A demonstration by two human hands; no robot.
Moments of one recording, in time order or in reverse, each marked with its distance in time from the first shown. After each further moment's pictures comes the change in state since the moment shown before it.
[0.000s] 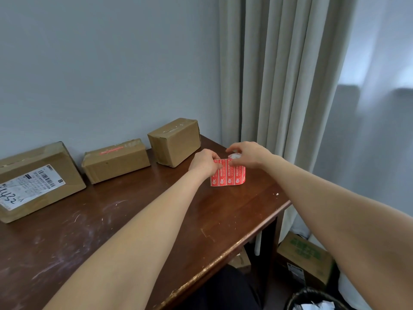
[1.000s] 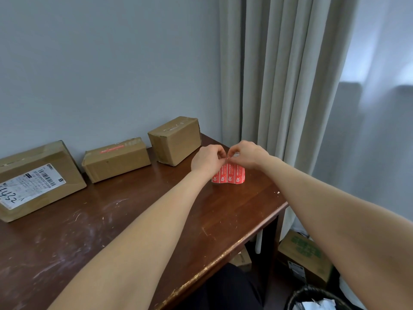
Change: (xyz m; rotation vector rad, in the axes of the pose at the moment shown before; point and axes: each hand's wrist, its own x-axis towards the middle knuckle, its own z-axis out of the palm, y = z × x) left_hand -0.005 0.001 0.002 0.088 0.170 0.229; right_hand 0.005 -0.001 0.011 0.022 0.048 -0.023
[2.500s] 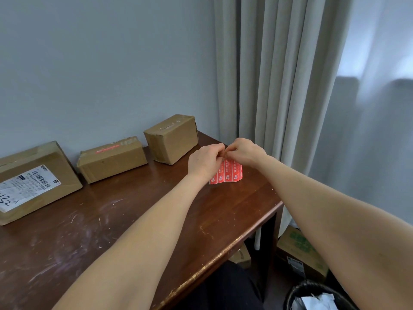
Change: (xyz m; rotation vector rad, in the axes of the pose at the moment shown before) left_hand -0.010 -0.003 0.005 0.153 0.137 0.197; right_hand 0.007 0.007 0.008 0.108 0.040 0.037
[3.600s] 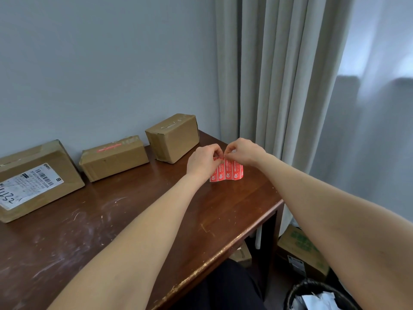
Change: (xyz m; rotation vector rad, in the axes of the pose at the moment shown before) left_hand -0.003 -0.005 0.000 -0.146 -0.100 -0.158; right_hand -0.004 -0.006 0.000 -0.054 -0.036 0.001
